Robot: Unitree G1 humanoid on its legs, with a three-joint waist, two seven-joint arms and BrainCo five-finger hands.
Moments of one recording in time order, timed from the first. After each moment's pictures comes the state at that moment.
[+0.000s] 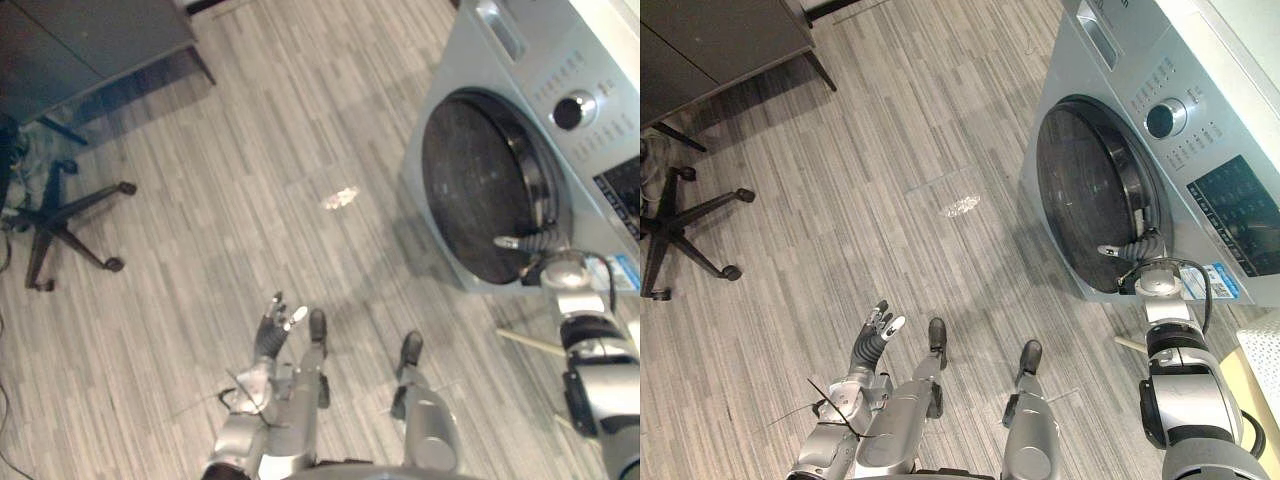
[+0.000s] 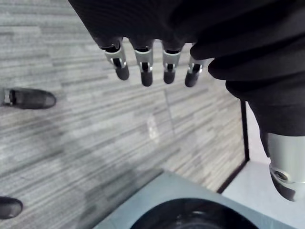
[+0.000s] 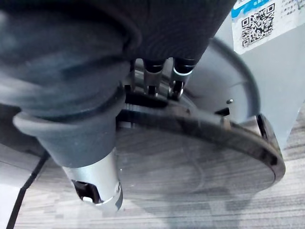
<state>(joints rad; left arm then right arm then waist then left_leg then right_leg) 0.12 0.07 -0.18 0.25 -0.22 -0.12 0.11 -0.67 -0.64 0.04 0.99 0.11 -0.03 -0.04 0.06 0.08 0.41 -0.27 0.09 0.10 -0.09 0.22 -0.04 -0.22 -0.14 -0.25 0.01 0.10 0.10</state>
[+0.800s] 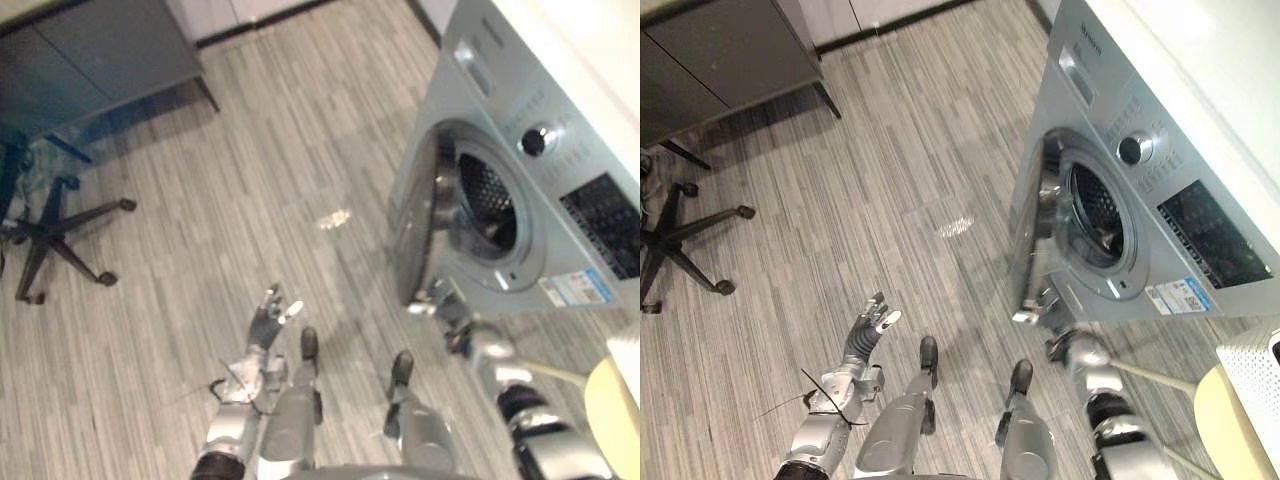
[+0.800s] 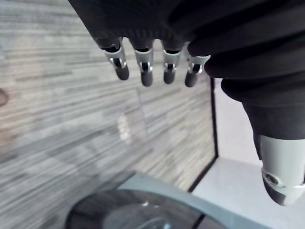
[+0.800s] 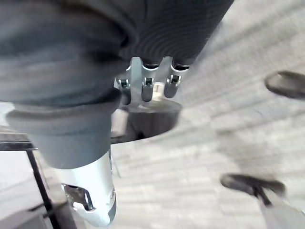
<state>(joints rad) 0.08 0.06 -0.05 0.22 -0.17 -0.09 0.07 -0.24 -0.21 0.13 0.88 0.34 -0.04 0.20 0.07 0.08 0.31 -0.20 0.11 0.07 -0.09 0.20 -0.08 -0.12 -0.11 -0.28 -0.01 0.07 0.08</state>
